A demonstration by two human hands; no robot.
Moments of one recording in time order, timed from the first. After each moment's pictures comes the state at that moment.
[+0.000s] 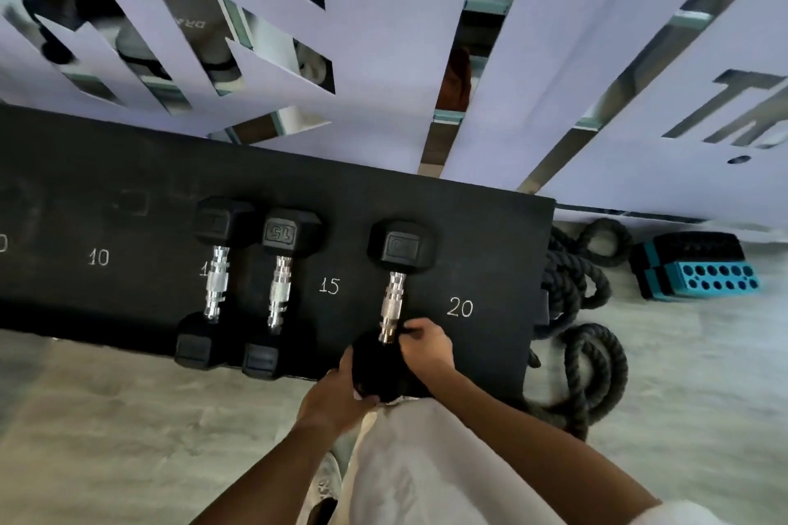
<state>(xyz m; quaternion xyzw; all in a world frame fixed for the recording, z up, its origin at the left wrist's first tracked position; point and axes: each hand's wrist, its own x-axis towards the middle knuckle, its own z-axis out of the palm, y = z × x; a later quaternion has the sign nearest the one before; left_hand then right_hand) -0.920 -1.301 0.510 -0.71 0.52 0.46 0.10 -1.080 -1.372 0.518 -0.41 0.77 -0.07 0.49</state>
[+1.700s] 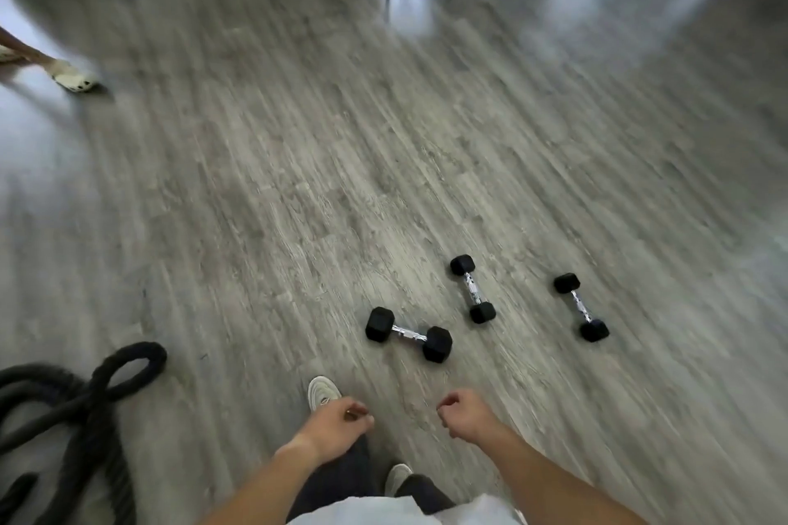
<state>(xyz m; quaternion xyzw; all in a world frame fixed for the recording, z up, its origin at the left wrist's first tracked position) -1.309 -0.554 0.511 0.09 0.79 0.29 0.53 -1.204 -0.336 0.517 0.46 0.71 -0.40 0.36</state>
